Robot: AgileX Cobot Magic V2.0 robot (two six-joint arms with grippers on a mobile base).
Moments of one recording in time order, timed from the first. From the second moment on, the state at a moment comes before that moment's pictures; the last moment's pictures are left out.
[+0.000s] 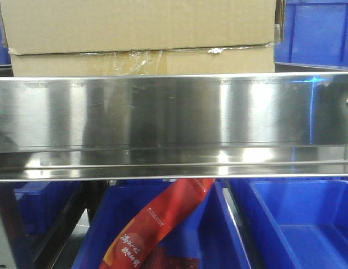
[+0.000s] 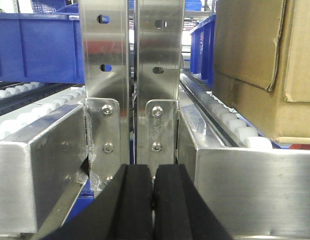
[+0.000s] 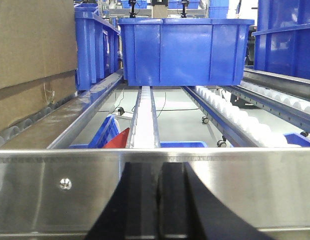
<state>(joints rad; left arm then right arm) 0.05 0.00 0.00 0.01 0.09 0.00 0.03 0.00 0.00 0.08 0.10 -0.04</state>
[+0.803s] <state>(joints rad) 0.05 0.00 0.00 0.01 0.05 0.00 0.03 0.00 0.00 0.08 0.08 -0.04</state>
